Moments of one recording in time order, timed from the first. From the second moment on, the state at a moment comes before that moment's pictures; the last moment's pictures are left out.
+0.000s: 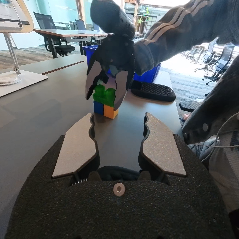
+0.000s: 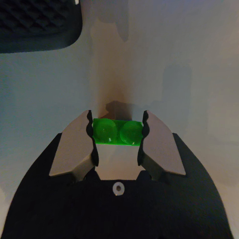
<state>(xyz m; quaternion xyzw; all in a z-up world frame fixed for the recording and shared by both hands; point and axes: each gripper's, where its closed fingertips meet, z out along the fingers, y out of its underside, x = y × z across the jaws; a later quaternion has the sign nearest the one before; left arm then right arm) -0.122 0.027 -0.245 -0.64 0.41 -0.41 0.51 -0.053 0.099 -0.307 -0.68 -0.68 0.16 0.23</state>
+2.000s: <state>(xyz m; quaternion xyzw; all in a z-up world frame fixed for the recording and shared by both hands) -0.118 0.036 -0.261 -0.68 0.41 -0.35 0.49 -0.025 0.071 -0.223 -0.72 -0.68 0.06 0.13</state>
